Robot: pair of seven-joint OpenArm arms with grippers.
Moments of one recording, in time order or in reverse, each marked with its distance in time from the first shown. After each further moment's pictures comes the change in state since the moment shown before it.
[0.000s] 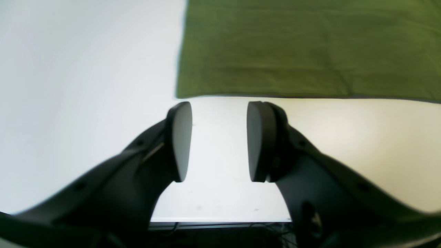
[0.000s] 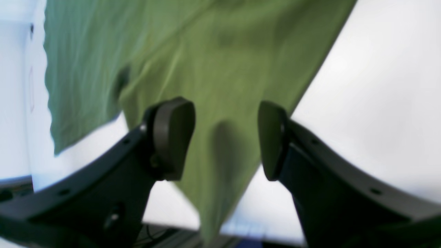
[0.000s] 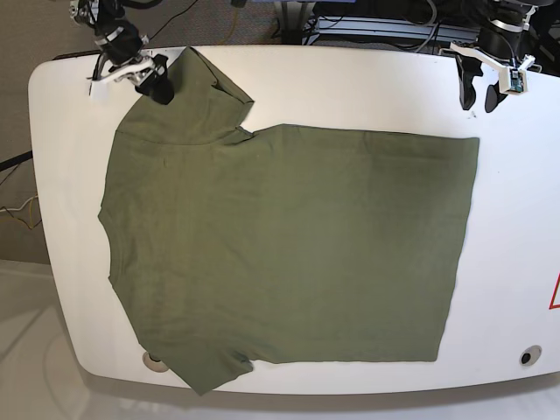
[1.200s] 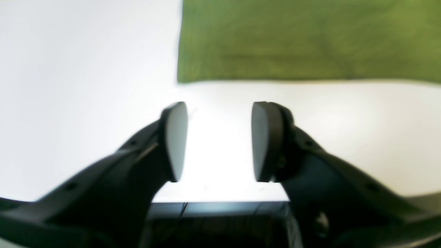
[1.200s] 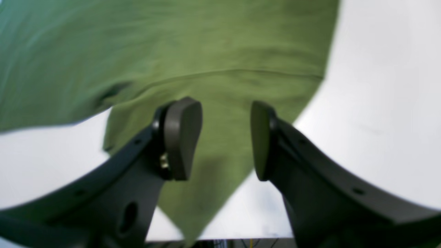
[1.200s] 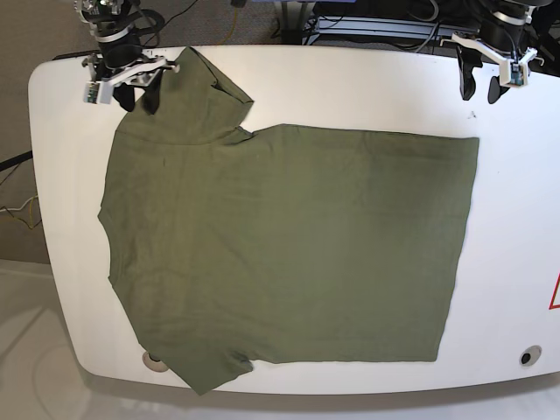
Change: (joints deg) left arm 2.8 -2.0 0.3 0.6 0.3 0.7 0.8; right arm -7.4 -3.4 -3.7 19.3 -28.0 -9.8 12.9
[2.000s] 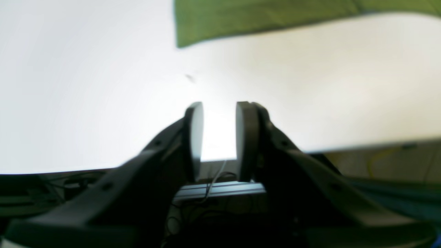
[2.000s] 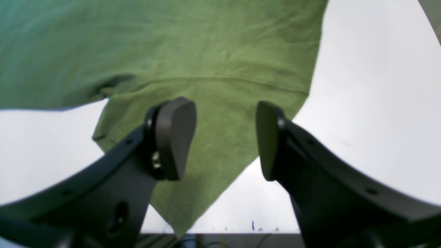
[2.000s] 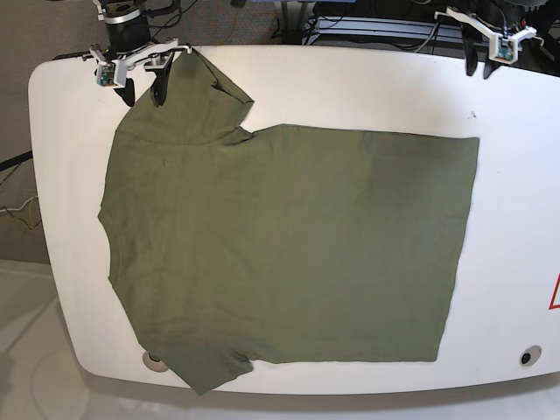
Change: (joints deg) left arm 8.3 0.0 1.8 0.8 8.3 4.5 -6.9; right arm -6.8 0.2 -5.6 2.7 -11.3 -1.0 14.1
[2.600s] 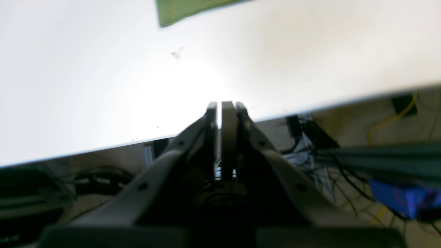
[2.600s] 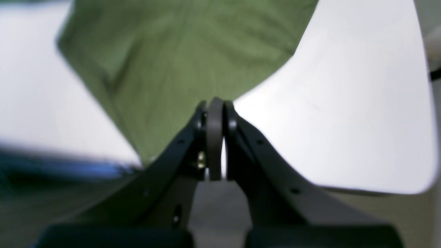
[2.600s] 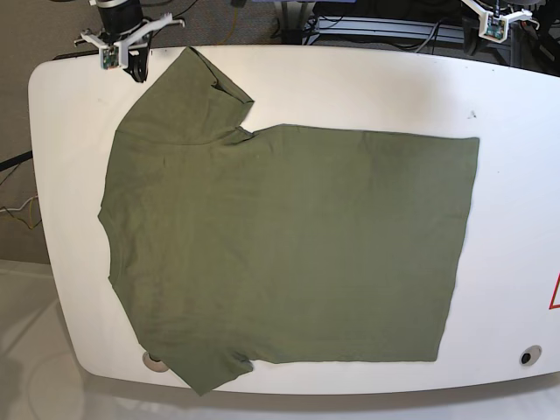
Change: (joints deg) left arm 7.1 -0.1 2.1 1.1 4.9 0.4 -3.6; right arm -6.3 4.1 -1.0 1.1 -5.8 -0.5 -0.5
